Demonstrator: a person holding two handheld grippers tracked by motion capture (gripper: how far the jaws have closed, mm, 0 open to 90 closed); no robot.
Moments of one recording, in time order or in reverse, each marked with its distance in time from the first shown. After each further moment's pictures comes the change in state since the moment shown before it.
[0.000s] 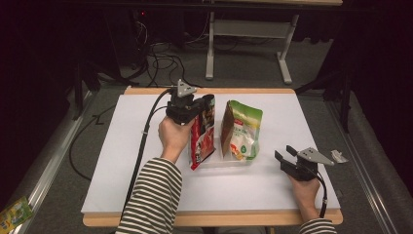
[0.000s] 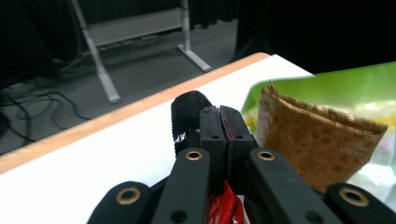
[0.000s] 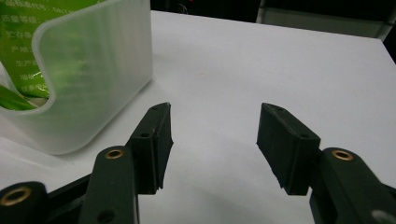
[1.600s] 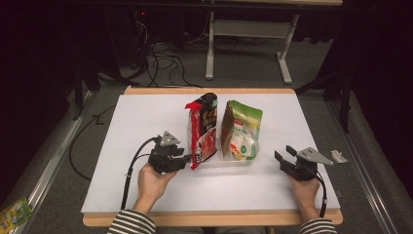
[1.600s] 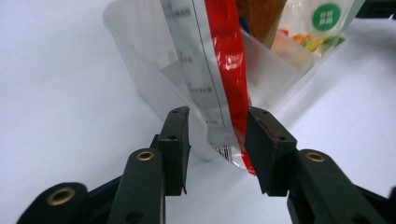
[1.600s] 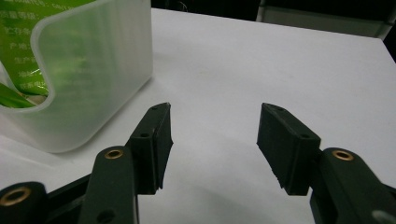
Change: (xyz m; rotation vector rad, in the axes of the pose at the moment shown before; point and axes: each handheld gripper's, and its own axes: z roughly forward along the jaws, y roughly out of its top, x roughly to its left) left arm -0.011 -0.117 -0.048 0.287 -0.107 -0.029; right arm 0.001 0.000 0.001 0.008 -0.004 -0.008
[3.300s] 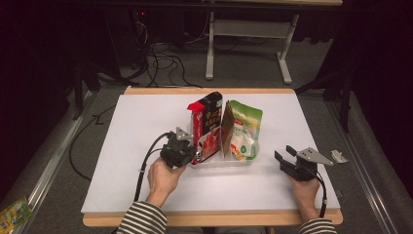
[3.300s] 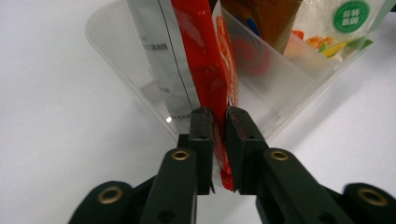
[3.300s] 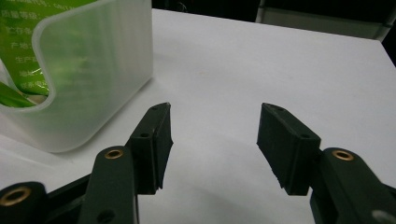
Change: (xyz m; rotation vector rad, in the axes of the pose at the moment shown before) left arm -0.014 0.023 0.025 0.061 0.071 0.015; right arm 0.001 0.000 0.000 -0.004 -0.003 -0.007
